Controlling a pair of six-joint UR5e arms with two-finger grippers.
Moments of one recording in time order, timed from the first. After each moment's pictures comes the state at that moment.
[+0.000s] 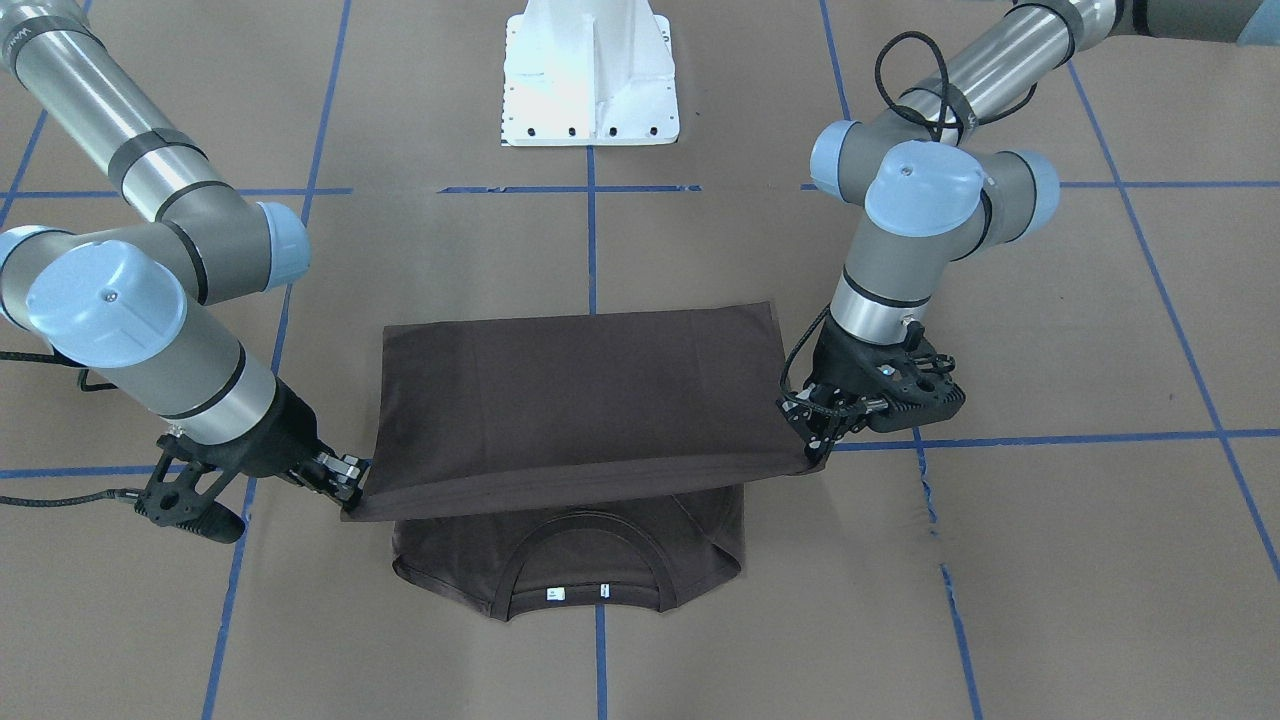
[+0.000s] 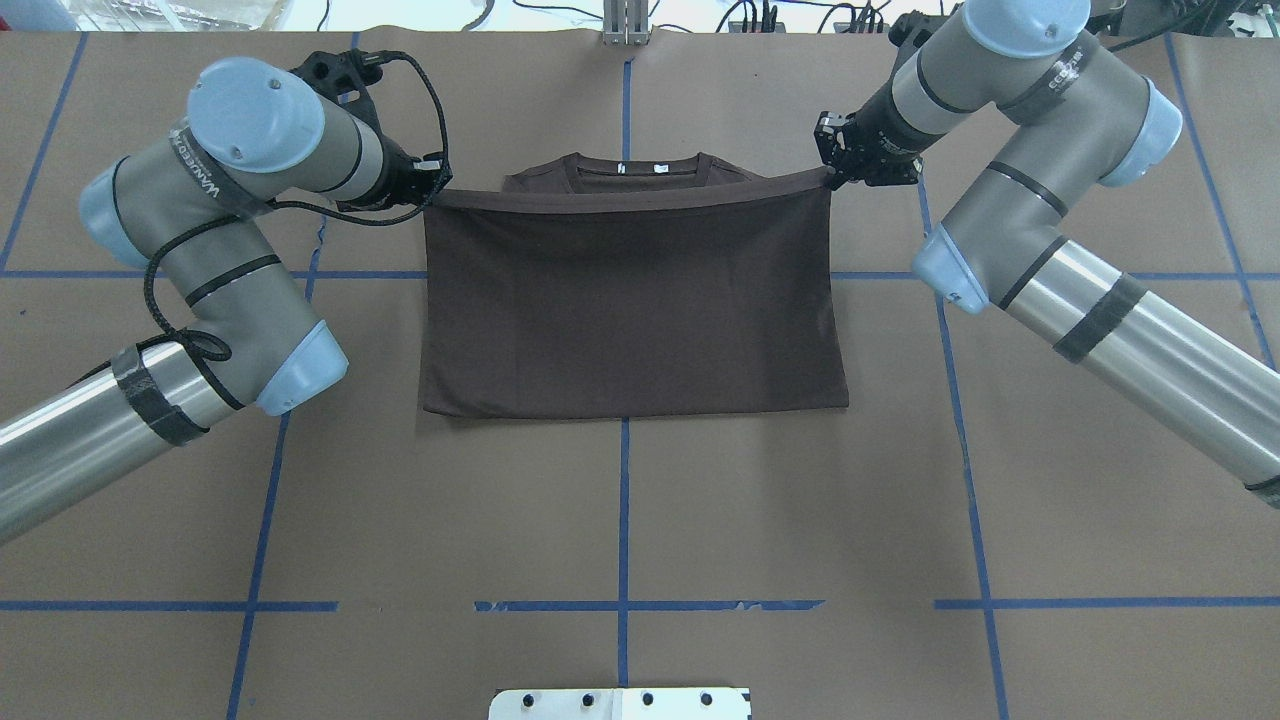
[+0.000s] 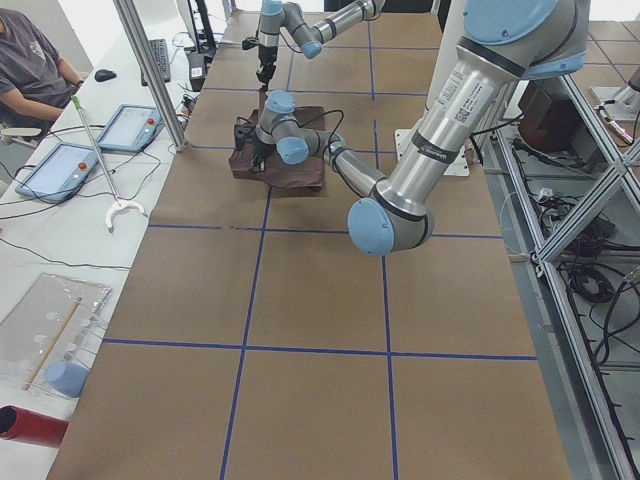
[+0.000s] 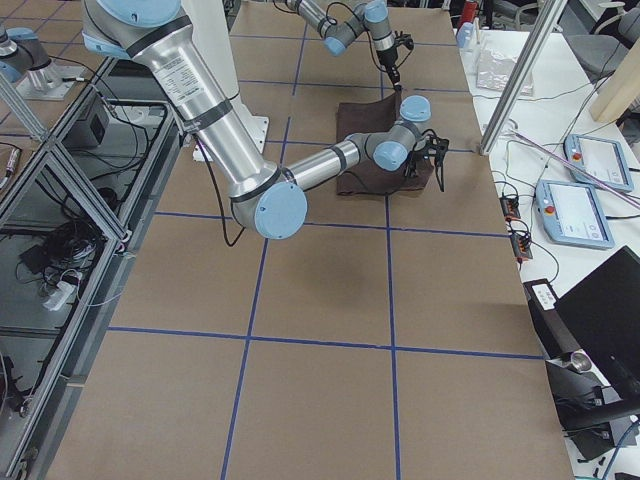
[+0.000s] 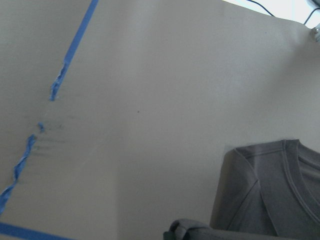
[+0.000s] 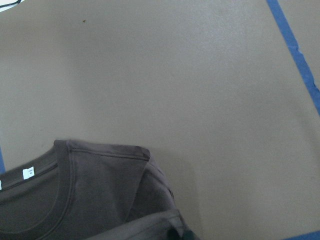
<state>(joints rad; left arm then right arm) -0.79 -2.18 -1.47 -2.00 -1.79 -1.33 0.93 -0.92 1.30 -1.08 2.14 1.36</state>
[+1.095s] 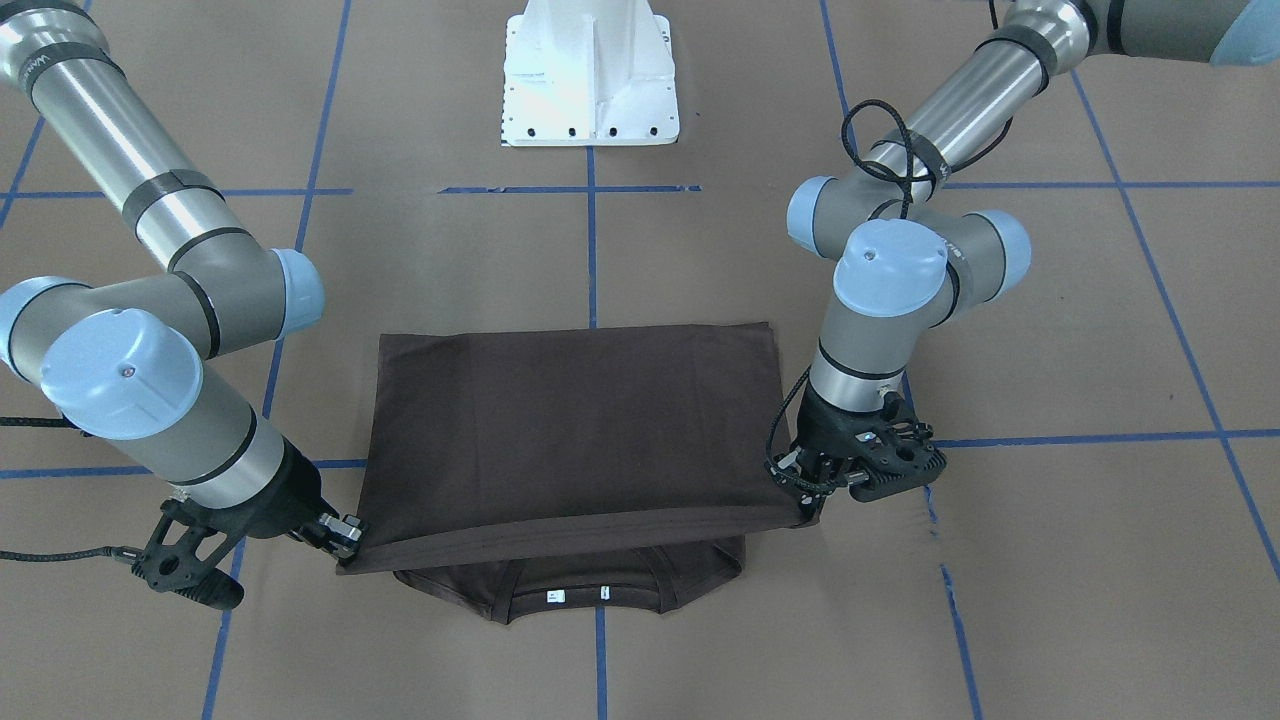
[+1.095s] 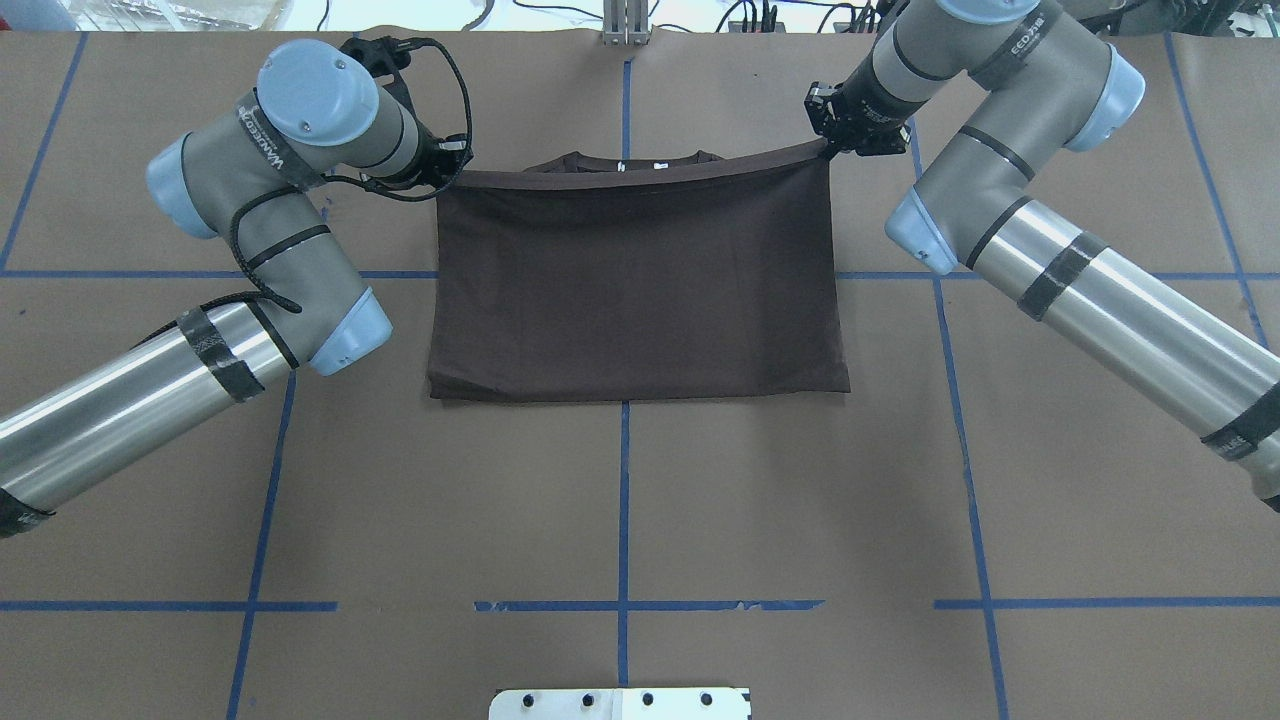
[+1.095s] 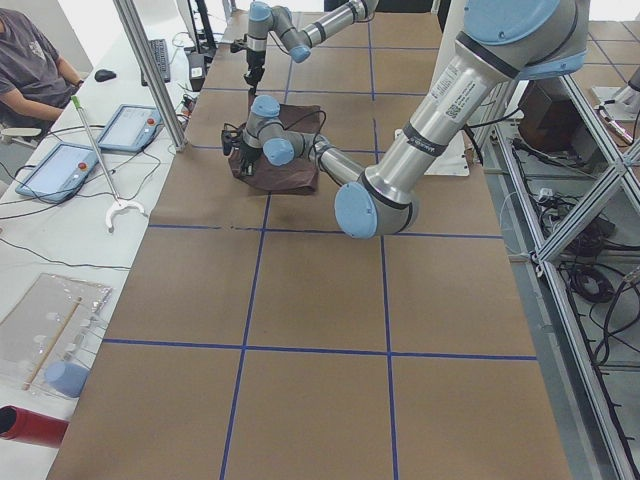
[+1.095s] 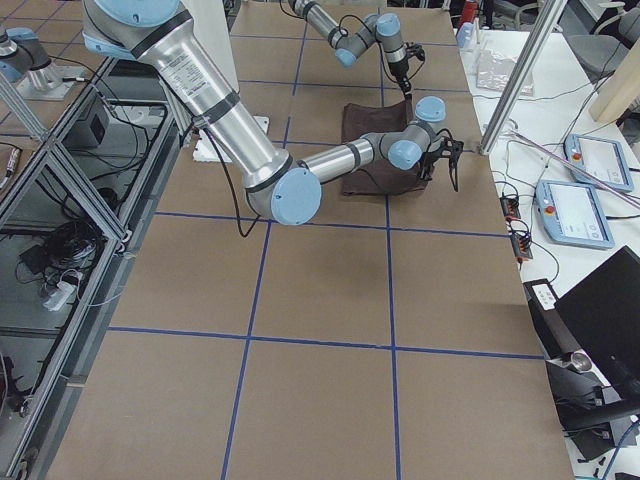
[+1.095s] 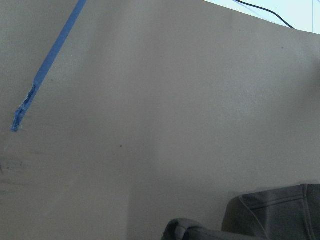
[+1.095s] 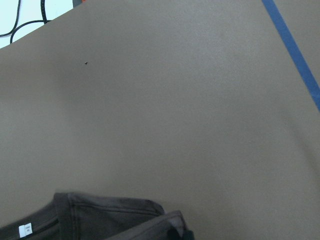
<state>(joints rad) -0.80 -2.29 -1.28 -2.03 -1.76 -1.34 0.95 -0.83 1.15 -1.07 2.11 1.36</state>
